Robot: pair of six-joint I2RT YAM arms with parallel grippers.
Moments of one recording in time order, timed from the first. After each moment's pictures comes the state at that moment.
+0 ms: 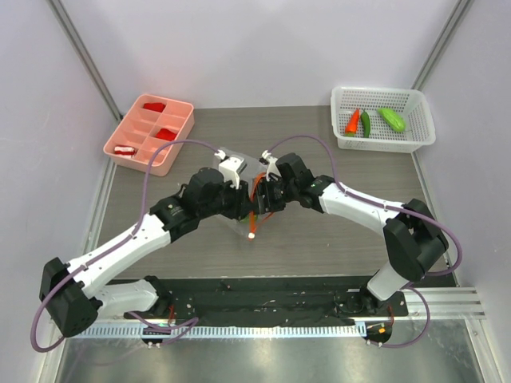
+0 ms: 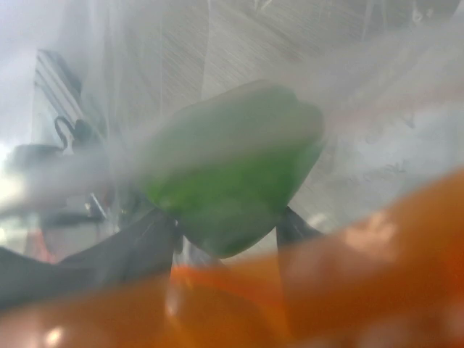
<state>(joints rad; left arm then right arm) -0.78 1.14 0.93 -0.33 0.08 -0.35 0.70 1.59 1.06 -0.20 -0.46 0.52</state>
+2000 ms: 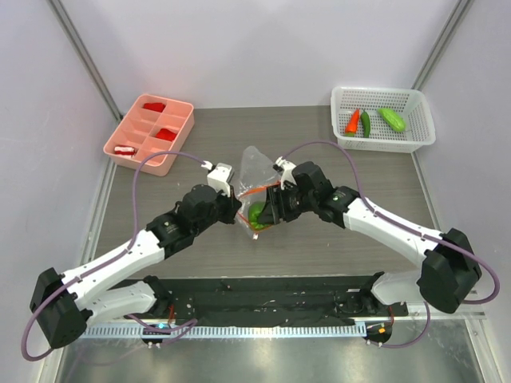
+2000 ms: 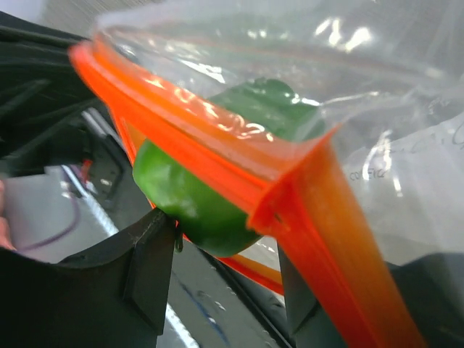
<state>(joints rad) -0.81 1.01 0.73 -0.14 -0.18 -0.35 0.72 1.33 0.95 -0.33 -0.36 0.43</state>
